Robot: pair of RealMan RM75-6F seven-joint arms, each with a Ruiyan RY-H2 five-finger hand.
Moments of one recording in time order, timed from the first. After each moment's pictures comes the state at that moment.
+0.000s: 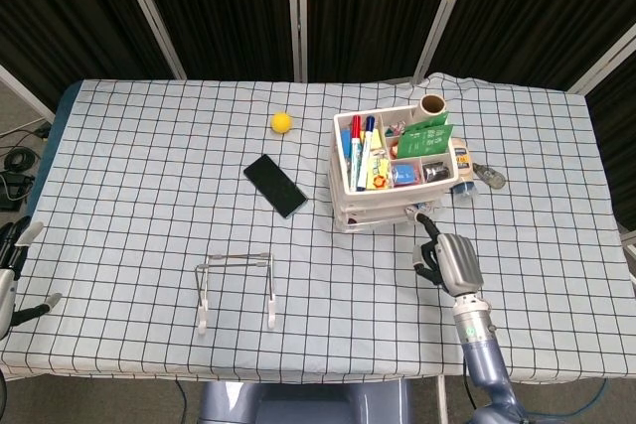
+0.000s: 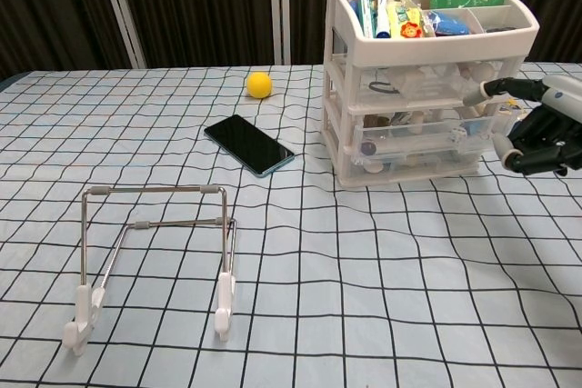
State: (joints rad) left arm -0.06 -1.10 -0.04 -1.63 1.51 1.54 0.05; right arm 0.33 -1.58 0.24 -1.64 -1.28 1.23 -0.13
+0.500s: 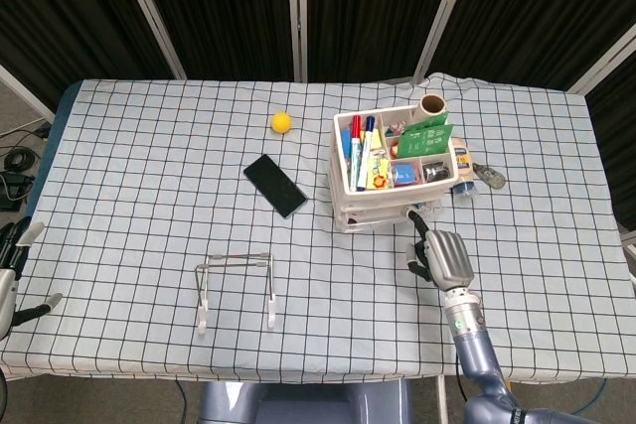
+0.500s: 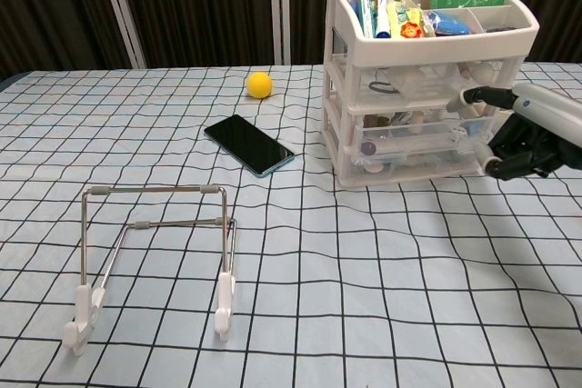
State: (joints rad) left arm -0.06 -1.10 -0.04 -1.63 1.51 1.53 0.05; right arm 0.39 -1.60 0.25 -1.63 -1.20 1.21 -0.24
